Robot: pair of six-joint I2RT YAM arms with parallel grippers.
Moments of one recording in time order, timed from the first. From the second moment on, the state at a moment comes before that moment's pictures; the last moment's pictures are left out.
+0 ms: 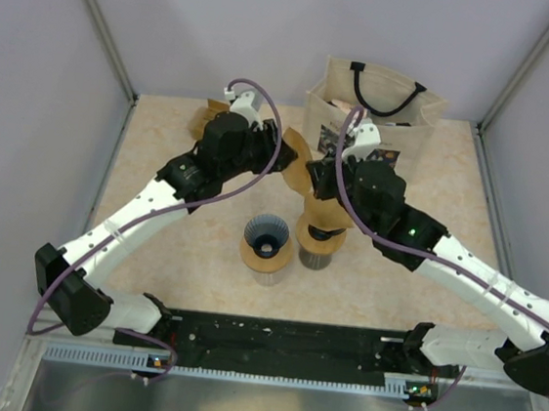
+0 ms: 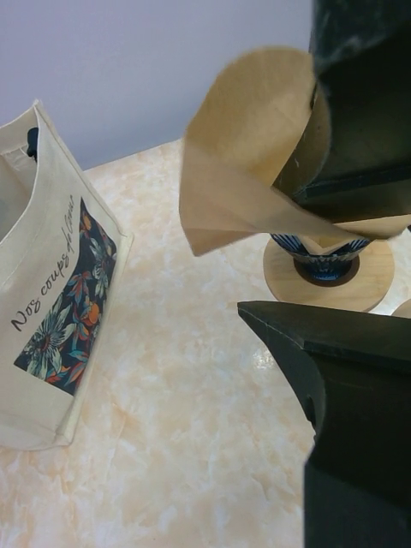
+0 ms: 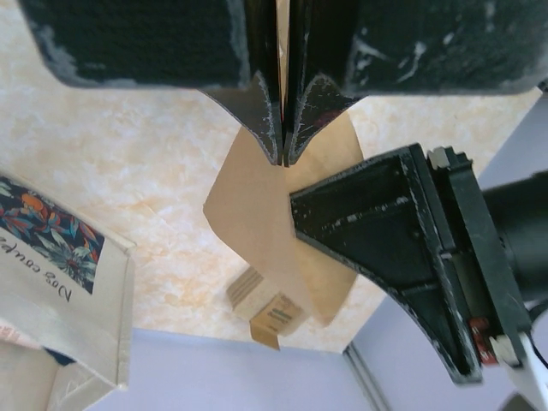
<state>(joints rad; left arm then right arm) -0.64 1.33 1.34 -0.33 -0.01 -0.66 0.95 1.19 1.20 -0.17 0.38 0.32</state>
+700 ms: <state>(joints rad) -0.69 1.33 1.36 -0.42 -0.13 -0.65 0.95 1.17 1.20 -0.14 0.45 0.33</state>
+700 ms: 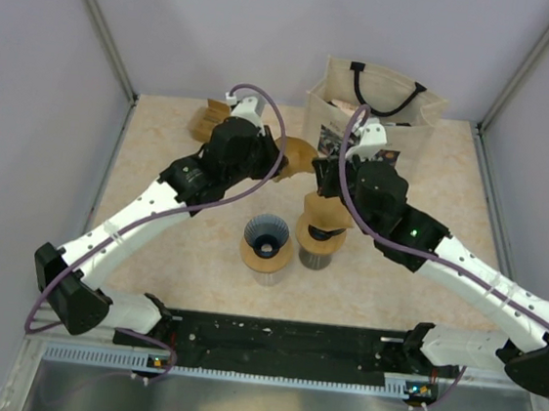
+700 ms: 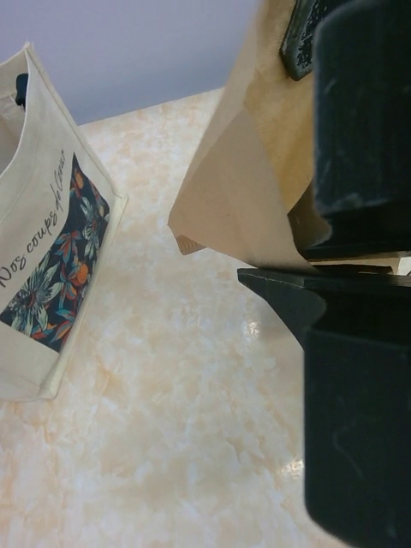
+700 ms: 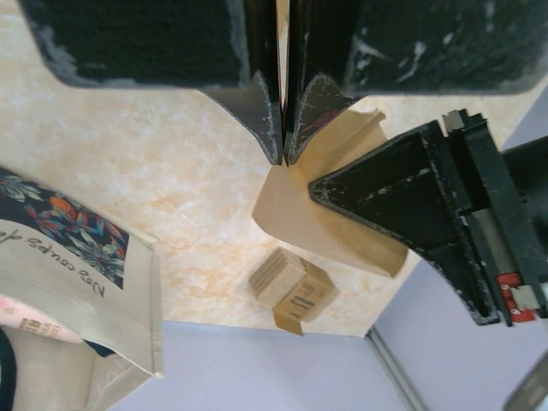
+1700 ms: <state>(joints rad) -0.72 1.35 1.45 -0.60 -0.25 -0.63 0.95 1.17 1.20 -0.28 0.50 0.32</state>
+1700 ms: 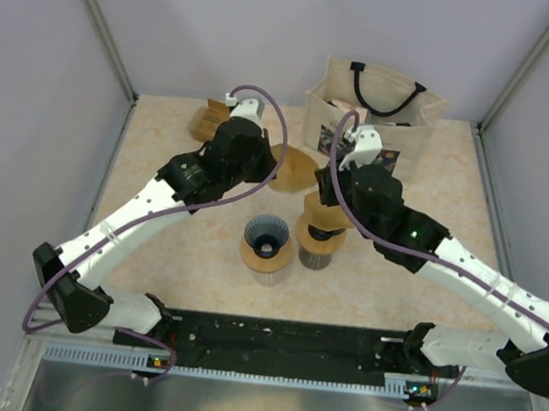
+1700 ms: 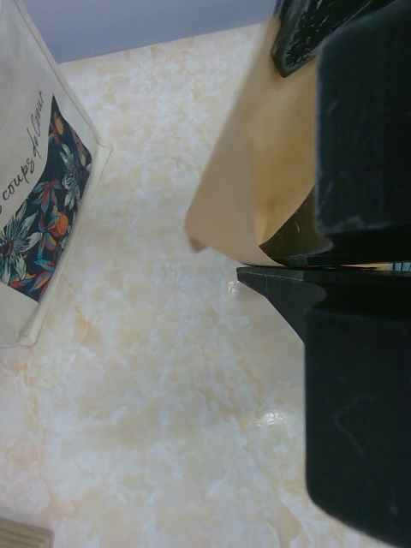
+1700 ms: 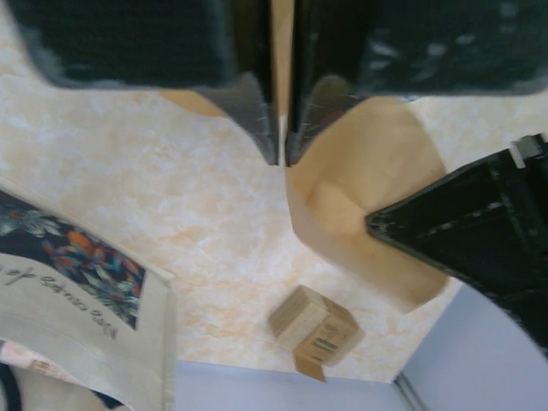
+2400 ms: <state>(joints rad) -0.72 1.33 1.65 -0.98 -0.13 -0.63 0.95 0.77 0.95 -0.09 0.54 0.33</state>
